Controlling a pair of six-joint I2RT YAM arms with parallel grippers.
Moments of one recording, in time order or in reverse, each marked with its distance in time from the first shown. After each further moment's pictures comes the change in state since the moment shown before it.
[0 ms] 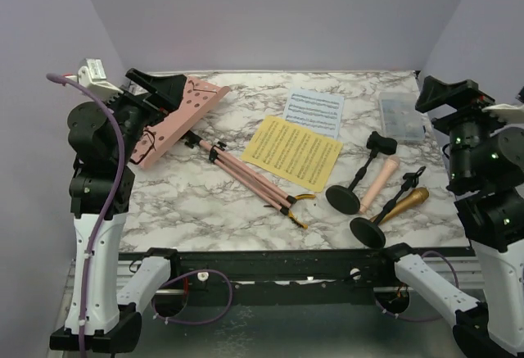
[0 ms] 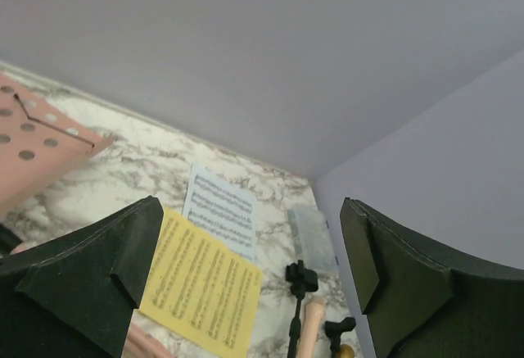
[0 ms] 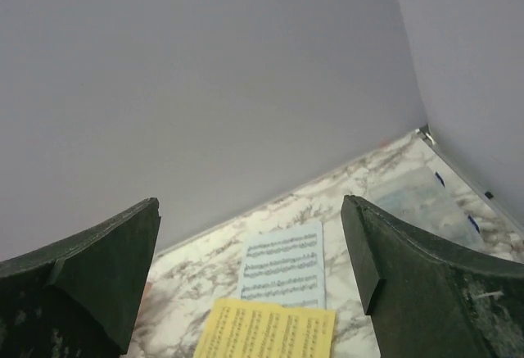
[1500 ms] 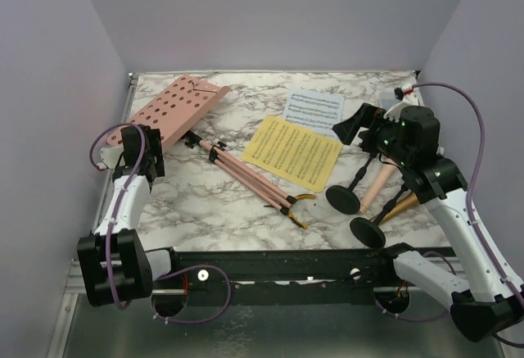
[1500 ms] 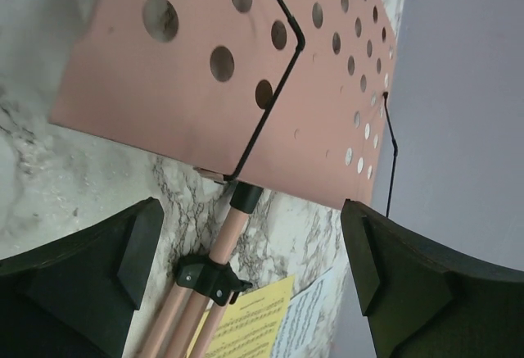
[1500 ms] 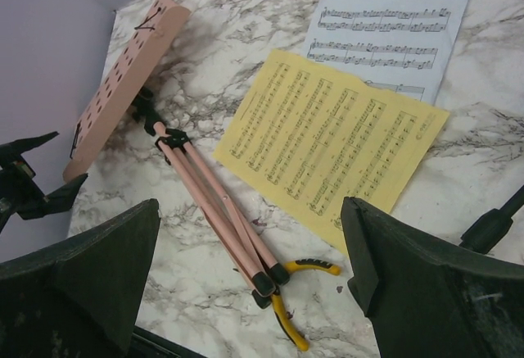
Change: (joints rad) left arm 0.213 0.347 -0.636 0.150 -0.329 -0.719; right arm 0.000 0.174 -0.331 -0.085 -0.600 0.188
